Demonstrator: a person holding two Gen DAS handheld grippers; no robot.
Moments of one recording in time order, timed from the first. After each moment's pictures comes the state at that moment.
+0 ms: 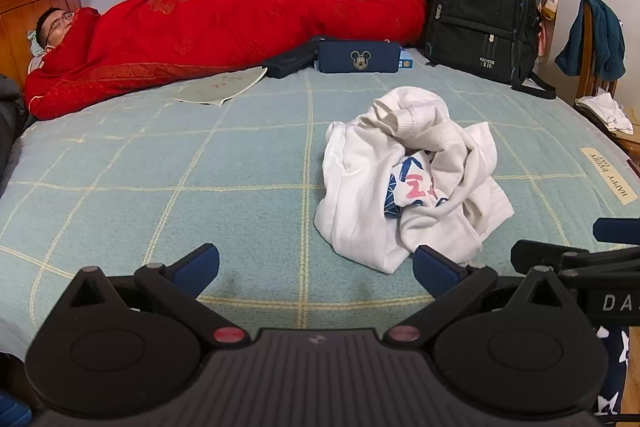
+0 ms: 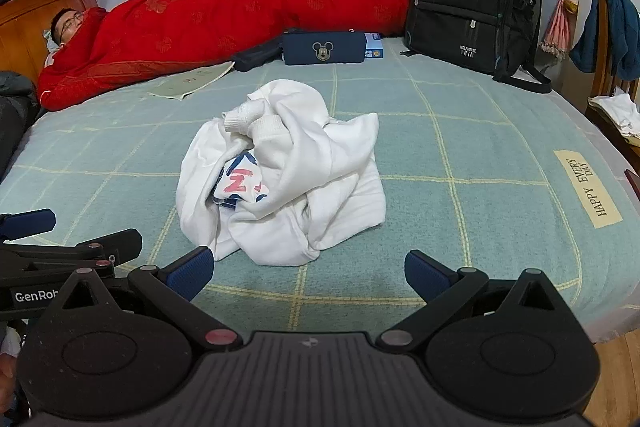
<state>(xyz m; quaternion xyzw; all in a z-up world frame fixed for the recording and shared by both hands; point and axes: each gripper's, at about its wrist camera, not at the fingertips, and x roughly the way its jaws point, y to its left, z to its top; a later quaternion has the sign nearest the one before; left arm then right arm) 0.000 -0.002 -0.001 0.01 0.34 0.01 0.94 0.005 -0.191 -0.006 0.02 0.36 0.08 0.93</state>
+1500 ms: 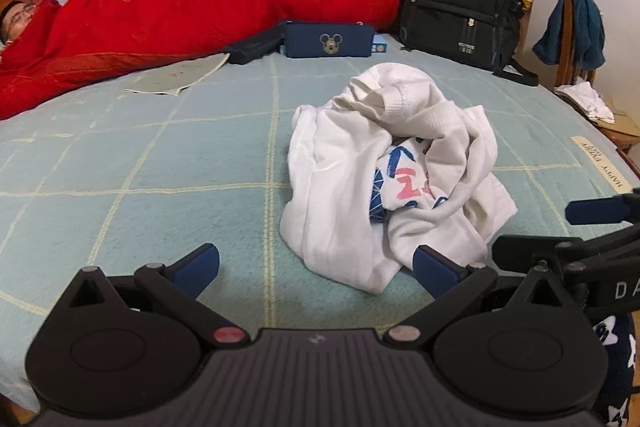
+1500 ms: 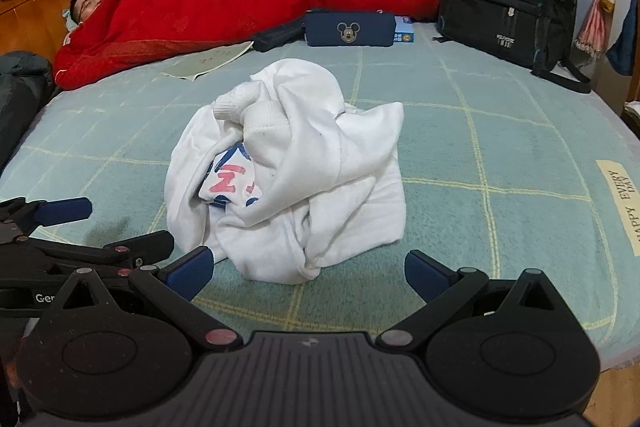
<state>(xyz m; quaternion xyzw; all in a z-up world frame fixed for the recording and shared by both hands) 0.046 -0.004 -0.035 0.01 0.35 -0.05 0.94 0.056 -0.198 -0.030 0.00 0.38 0.14 0.91</state>
